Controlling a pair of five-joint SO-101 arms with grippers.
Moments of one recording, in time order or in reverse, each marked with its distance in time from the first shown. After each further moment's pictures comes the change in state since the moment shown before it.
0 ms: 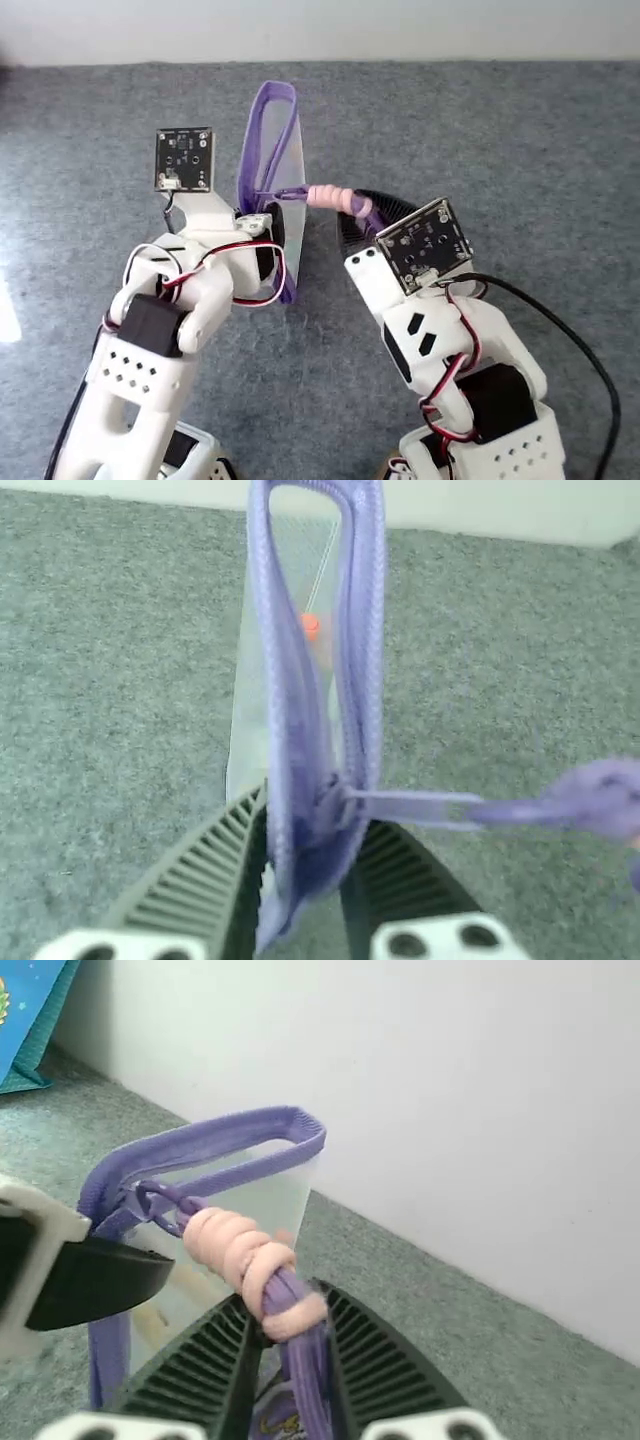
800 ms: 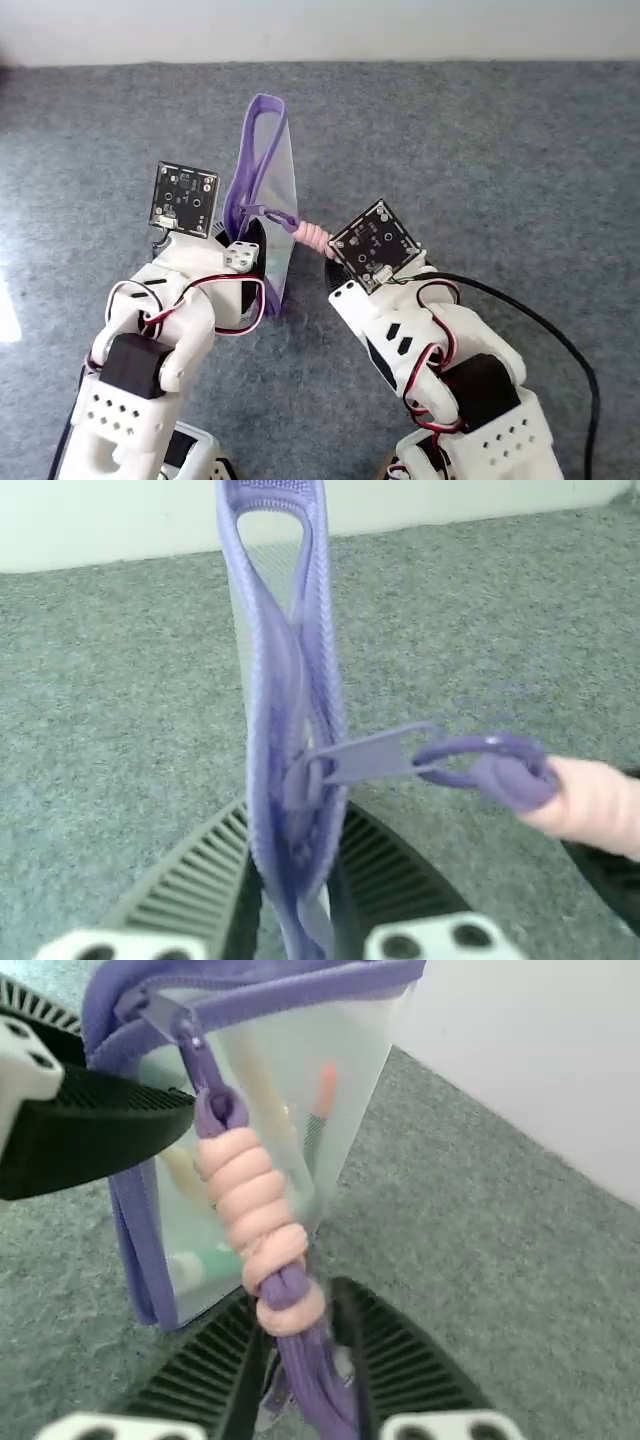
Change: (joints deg) left arm -1.5 -12.1 9.1 0.0 -13.0; right arm -6.1 2.9 2.3 14.3 1.1
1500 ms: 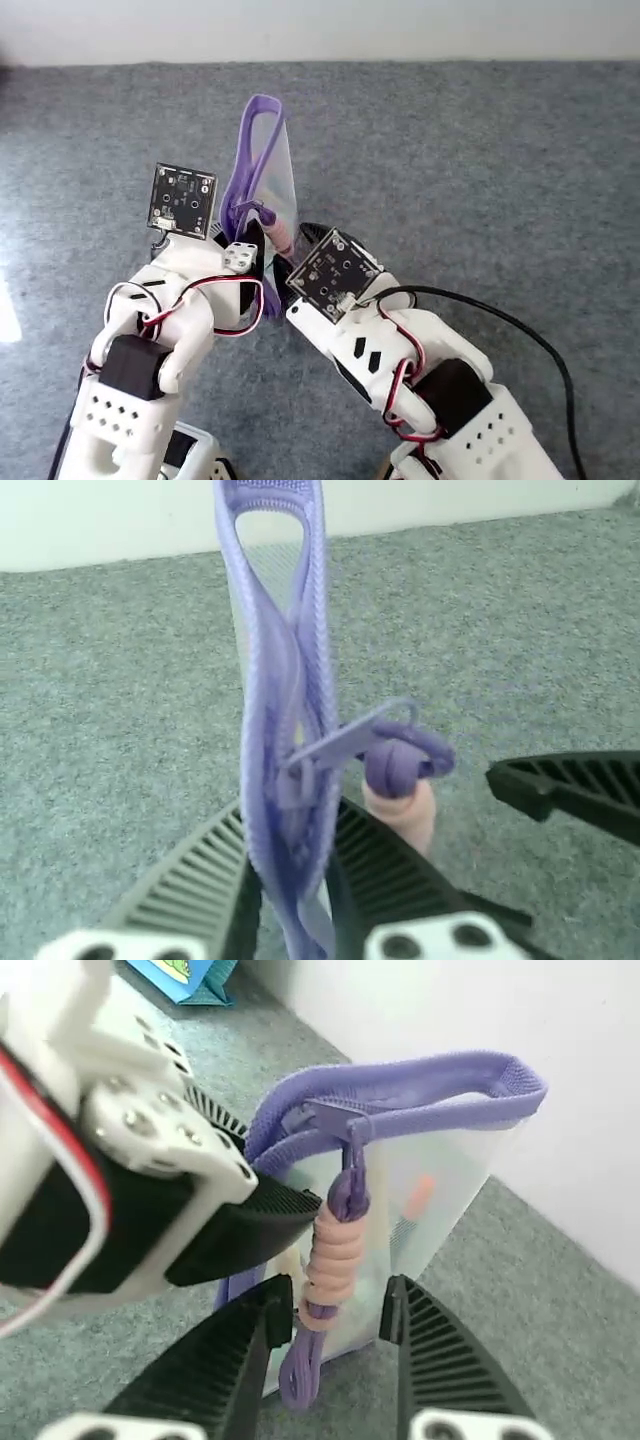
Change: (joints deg) left arm -0.1 -0.5 0.6 0.0 0.0; right arm -11.4 1.2 4.6 -13.5 0.2
